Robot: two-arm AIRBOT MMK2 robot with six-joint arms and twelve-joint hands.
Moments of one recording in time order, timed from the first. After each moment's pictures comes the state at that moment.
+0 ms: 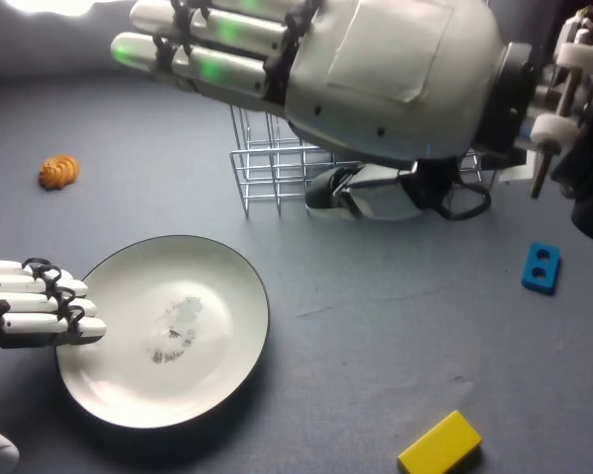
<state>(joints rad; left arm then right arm) 1.01 -0.57 1.21 0.94 -0.78 0.11 -0.25 -1.10 0.89 -0.19 0.57 -1.19</state>
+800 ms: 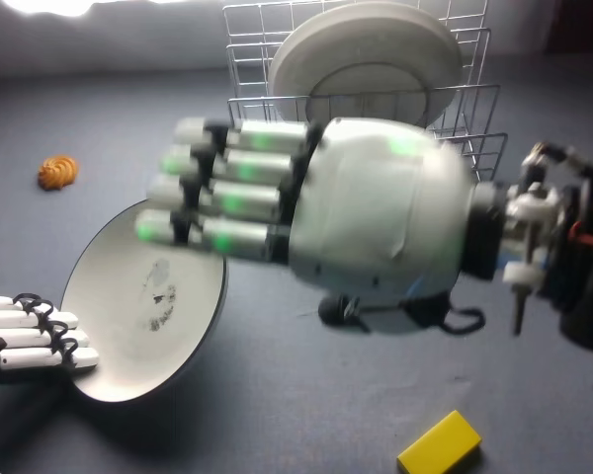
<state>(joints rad) 1.07 -0.56 1.17 0.95 -0.71 0.11 -0.40 -1.18 0.92 -0.29 0.58 -1.21</state>
